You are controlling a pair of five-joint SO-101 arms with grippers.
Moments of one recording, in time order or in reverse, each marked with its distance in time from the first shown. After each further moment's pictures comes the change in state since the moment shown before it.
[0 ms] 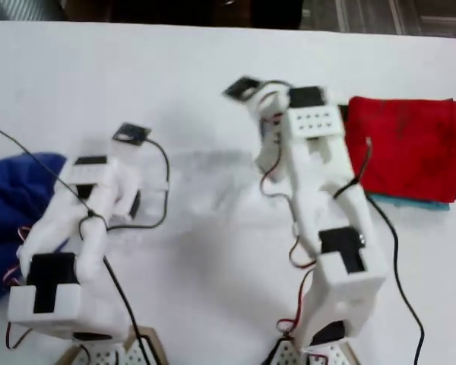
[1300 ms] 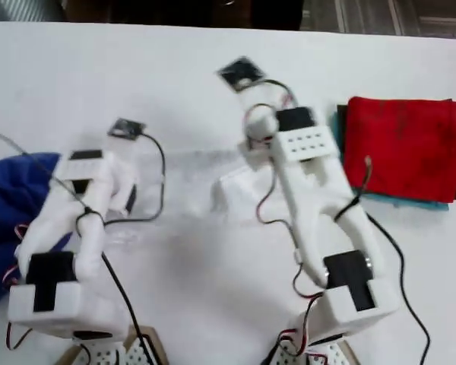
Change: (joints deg) left arm -2.3 -3.4 -6.2 6.5 0.0; right arm 1.2 -9.9 14.2 -22.0 -15.8
